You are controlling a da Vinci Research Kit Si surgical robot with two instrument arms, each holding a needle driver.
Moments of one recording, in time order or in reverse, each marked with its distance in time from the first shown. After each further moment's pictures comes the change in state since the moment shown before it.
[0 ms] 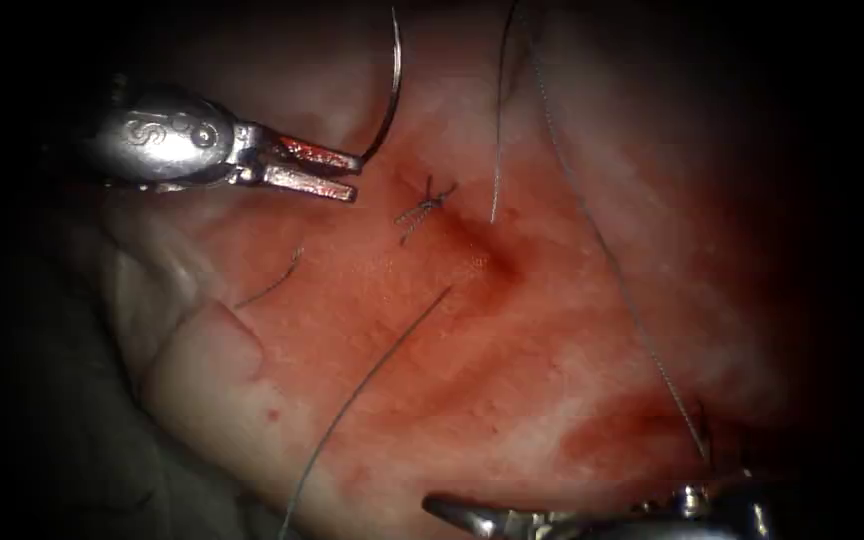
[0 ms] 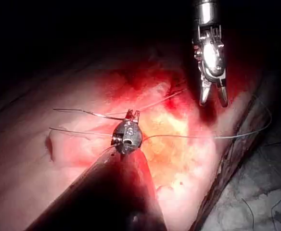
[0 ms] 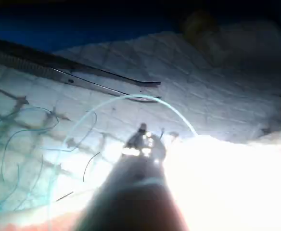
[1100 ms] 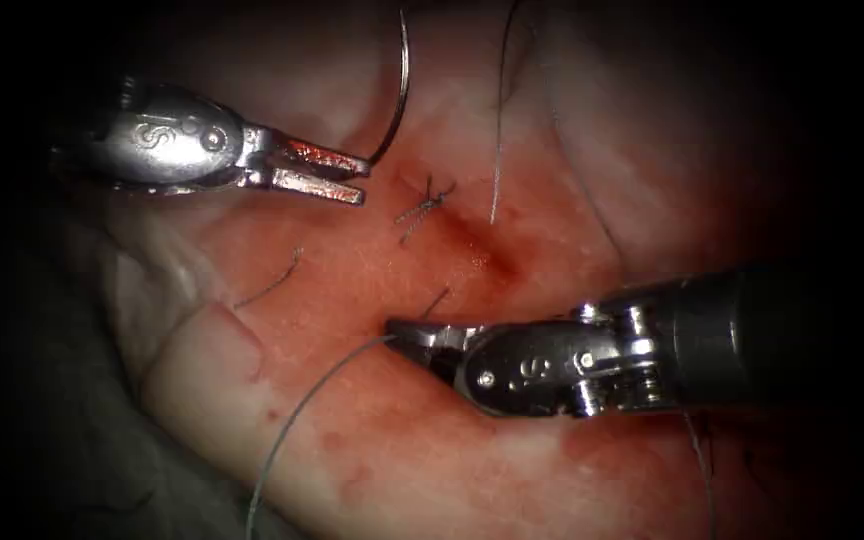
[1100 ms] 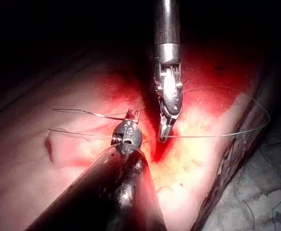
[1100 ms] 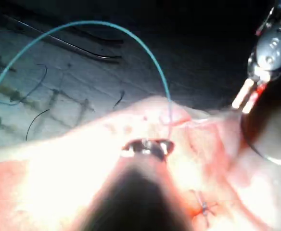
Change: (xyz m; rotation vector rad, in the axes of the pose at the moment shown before) right arm -0.008 0.006 0.011 -0.127 -0.113 -0.233; left arm 0.000 0.000 0.001 -0.015 0.011 0.013
